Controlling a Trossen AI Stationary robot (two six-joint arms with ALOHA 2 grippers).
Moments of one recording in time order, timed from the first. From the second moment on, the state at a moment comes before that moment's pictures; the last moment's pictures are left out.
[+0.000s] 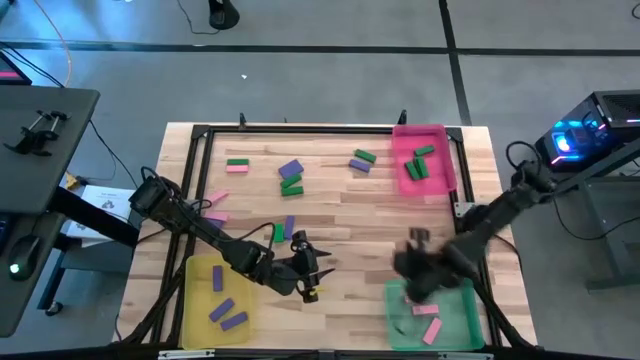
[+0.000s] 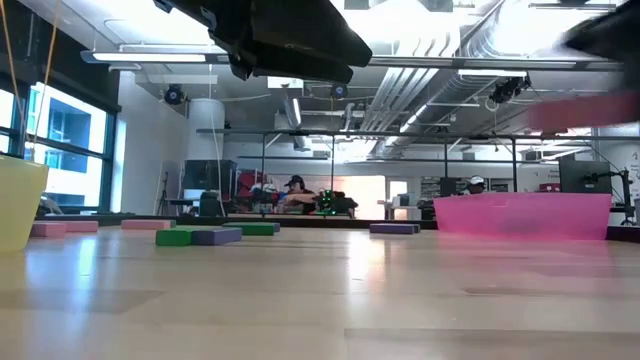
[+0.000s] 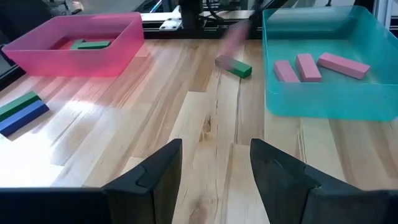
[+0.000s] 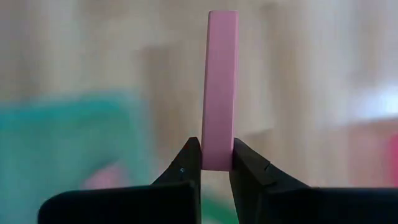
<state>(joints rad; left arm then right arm) -0.51 1.81 1.06 0.21 -0.70 -0.27 0.74 1.46 1.07 -1.02 0.34 0.78</state>
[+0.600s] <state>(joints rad) -0.51 1.81 1.06 0.25 -0.70 -0.23 1.19 1.53 1.04 -1.01 -0.10 1.47</state>
